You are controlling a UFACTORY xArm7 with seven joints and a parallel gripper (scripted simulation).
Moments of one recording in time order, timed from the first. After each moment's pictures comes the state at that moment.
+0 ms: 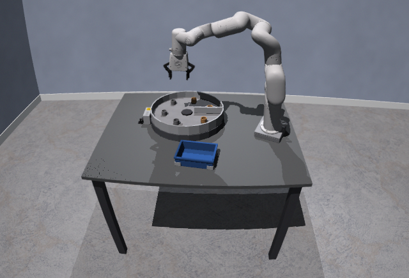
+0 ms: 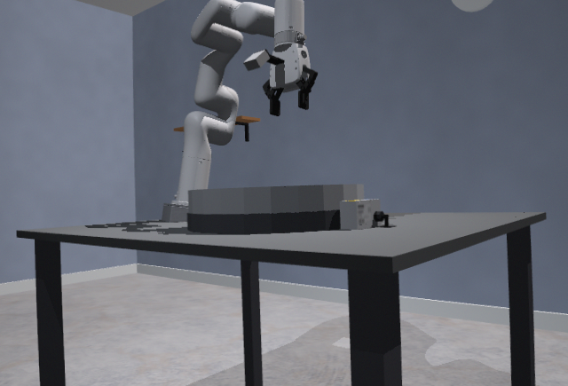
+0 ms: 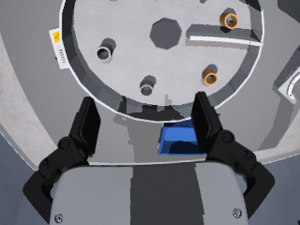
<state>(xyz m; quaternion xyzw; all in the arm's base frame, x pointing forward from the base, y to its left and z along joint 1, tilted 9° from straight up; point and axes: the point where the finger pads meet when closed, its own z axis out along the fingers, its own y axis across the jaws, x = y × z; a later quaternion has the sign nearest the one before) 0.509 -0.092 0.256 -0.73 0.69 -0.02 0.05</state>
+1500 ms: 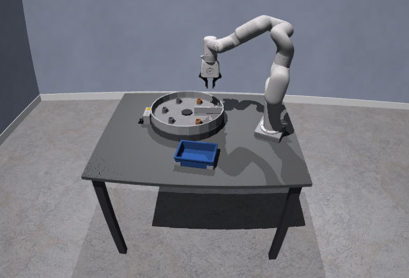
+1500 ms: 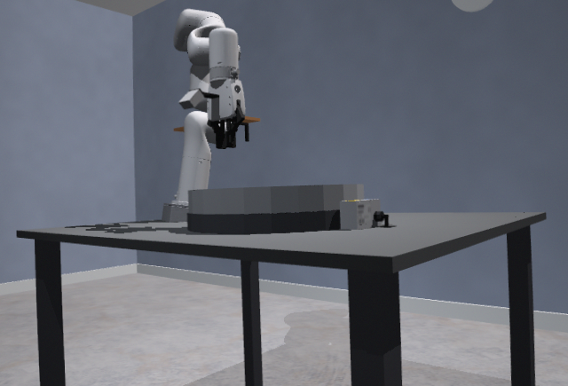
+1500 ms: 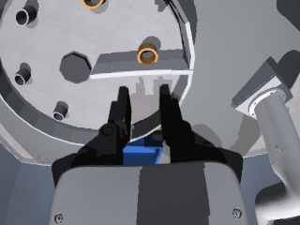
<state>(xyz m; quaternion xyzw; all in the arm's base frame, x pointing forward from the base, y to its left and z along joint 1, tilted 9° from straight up) 0.351 -0.150 0.172 -0.74 0.67 0.03 0.07</state>
